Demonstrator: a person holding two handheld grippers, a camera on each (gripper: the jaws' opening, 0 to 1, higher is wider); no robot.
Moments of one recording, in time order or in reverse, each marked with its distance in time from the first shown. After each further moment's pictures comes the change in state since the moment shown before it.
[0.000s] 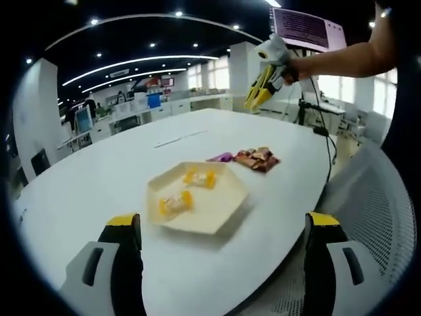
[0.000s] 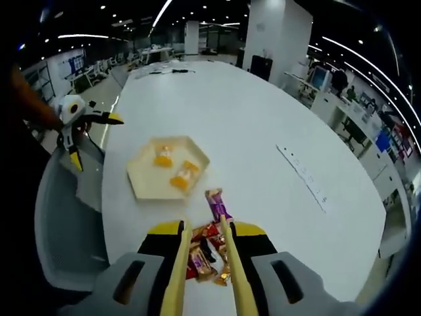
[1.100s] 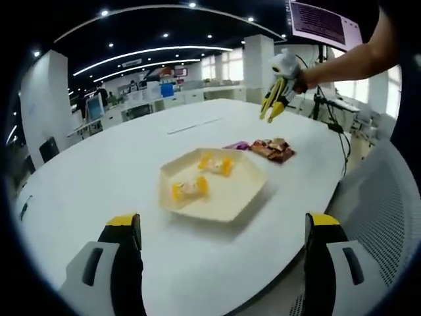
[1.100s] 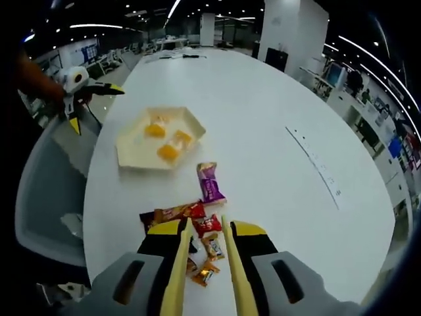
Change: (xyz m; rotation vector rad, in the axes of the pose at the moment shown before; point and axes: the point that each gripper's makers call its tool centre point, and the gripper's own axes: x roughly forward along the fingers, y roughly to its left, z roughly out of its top) left arm 0.005 0.020 -0.020 -0.058 0.068 0.067; right arm 0.053 -0.028 -0.053 -0.069 0.058 0.069
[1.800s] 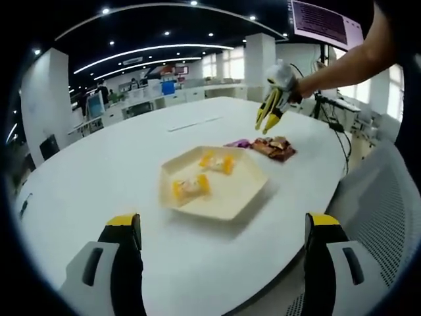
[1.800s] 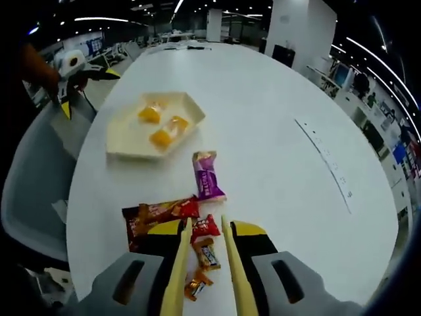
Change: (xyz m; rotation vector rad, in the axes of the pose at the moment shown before) left arm 0.001 0.001 -0.001 0.004 0.010 0.013; right arm 0.041 -0.007 -0.018 -0.034 0.014 0.038
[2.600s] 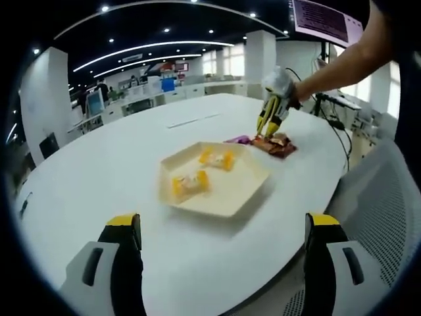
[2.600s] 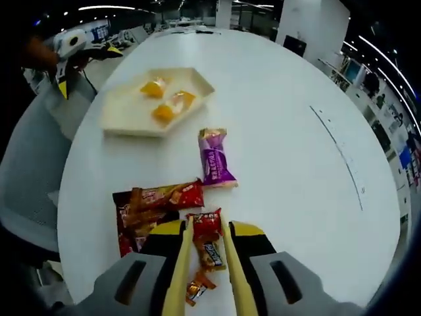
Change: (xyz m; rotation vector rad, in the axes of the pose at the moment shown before) left arm 0.001 0.000 -0.004 -0.002 0.020 -0.001; right arm 0.024 0.006 -0.020 -0.018 0.088 0.026
